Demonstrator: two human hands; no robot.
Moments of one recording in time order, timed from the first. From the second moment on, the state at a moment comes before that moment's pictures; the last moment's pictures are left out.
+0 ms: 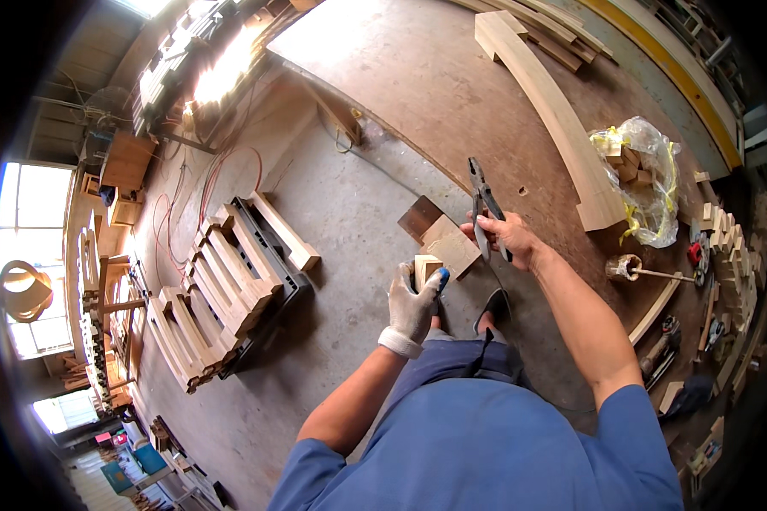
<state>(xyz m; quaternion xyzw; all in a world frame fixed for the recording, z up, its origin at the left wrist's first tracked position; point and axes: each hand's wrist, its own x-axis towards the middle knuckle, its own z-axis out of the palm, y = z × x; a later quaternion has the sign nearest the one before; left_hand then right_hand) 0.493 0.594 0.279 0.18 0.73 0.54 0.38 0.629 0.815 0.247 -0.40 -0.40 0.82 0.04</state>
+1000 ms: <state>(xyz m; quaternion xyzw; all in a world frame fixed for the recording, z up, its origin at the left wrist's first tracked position) 0.415 0.676 0.300 0.74 0.56 0.27 0.24 0.713 0.740 0.337 -0.46 -0.77 0.41 -0.15</state>
